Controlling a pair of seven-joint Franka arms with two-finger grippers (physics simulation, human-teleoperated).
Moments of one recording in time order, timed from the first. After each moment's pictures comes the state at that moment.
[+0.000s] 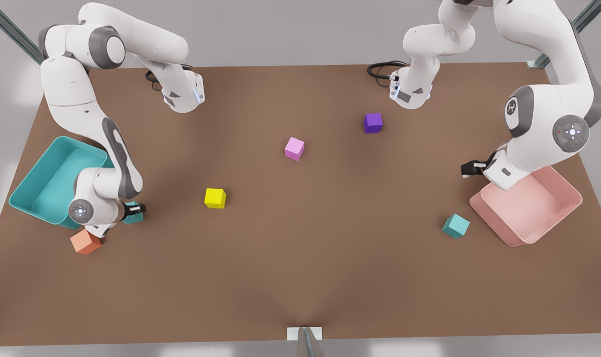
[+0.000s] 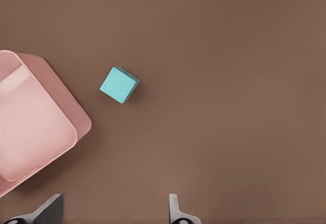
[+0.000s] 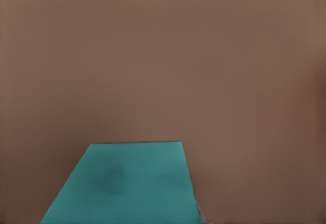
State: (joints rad) left arm 0.07 0.12 -0.09 -1.67 0.04 1.62 0.02; right arm -0.31 0.58 0.14 -1.88 -0.26 2.18 -0.21
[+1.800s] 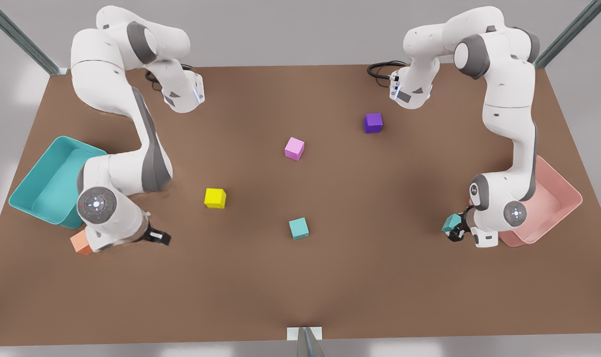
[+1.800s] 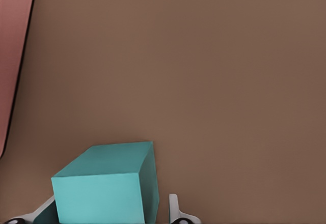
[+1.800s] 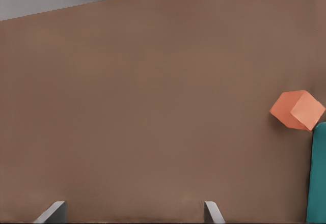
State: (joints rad) left arm 0.12 0.66 -0.03 -1.74 -0.01 2.24 -0.78; right arm 0.04 0.47 0.19 -1.20 -0.26 1.64 0.48
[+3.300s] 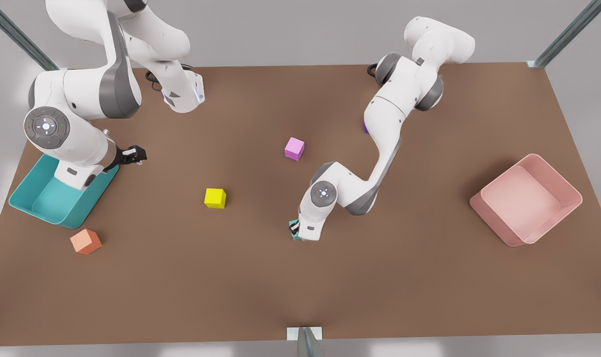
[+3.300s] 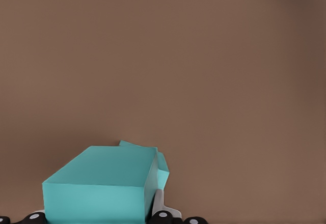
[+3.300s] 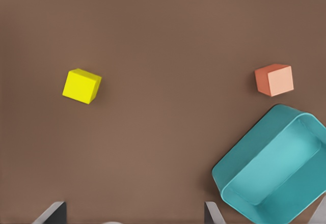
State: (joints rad) left arm -0.56 1.06 -0.19 -0.89 0.05 2.03 -1.26; right arm -0.01 0.17 0.18 -1.43 -0.15 1.34 -0.15
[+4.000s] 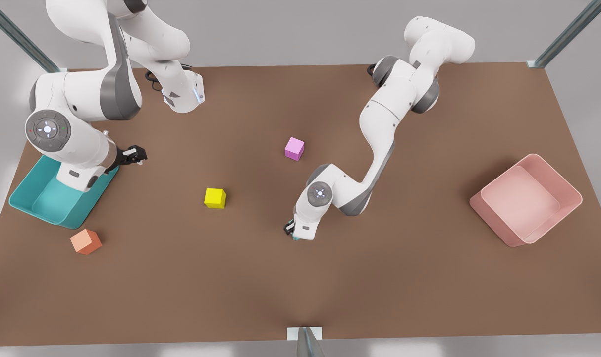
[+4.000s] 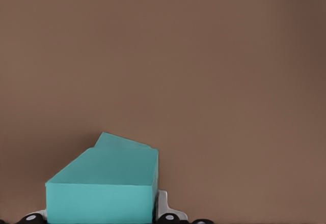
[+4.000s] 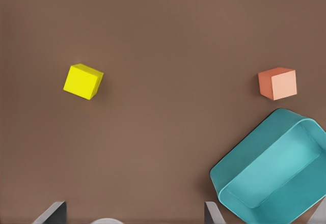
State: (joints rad) left arm -0.57 1.10 -0.19 -0.89 0.04 2.10 -1.26; right arm -0.01 0.18 0.18 -1.43 -0.15 1.33 -0.20
